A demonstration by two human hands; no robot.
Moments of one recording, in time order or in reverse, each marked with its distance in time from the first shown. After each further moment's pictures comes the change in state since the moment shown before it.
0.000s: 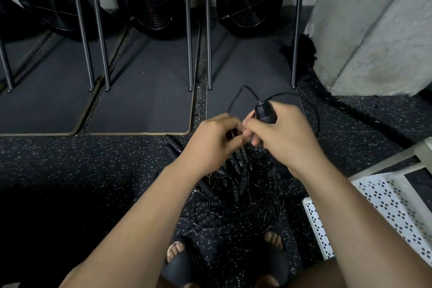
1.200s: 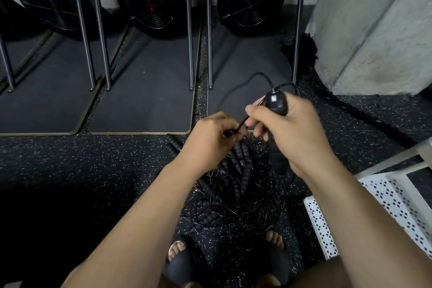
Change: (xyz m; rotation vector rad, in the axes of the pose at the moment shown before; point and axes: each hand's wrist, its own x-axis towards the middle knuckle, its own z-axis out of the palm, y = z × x) left_hand 0.000 -0.013 -0.001 0.064 0.025 -0.034; right_hand -0.004 -0.007 -0.002 0.281 0.031 -0.075
